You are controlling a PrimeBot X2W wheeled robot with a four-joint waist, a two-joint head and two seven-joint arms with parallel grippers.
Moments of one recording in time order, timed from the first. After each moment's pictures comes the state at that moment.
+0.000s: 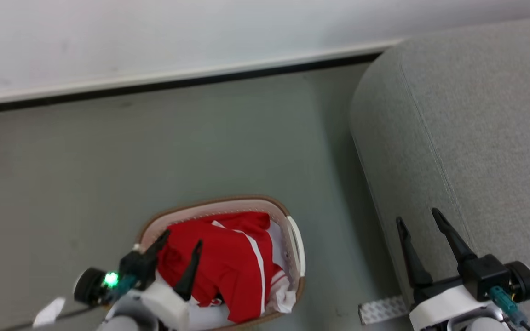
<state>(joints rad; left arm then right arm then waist) -0.27 0.15 -0.20 0.49 -0.03 -0.13 -0.25 -0.22 -0.05 0.13 0.32 0.08 0.13 -0.26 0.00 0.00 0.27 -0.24</state>
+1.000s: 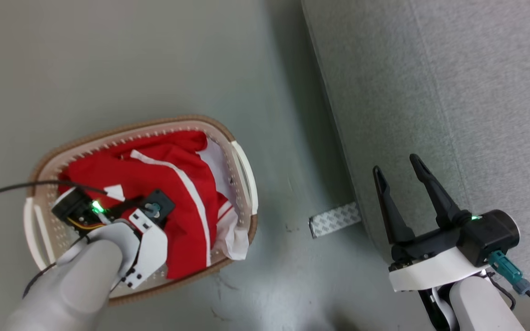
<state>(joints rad) -0.75 0.36 -0.70 0.86 0.05 -0.13 0.09 -0.35 -0.05 0.25 0.21 0.22 0.13 -0.26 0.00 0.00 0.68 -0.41</state>
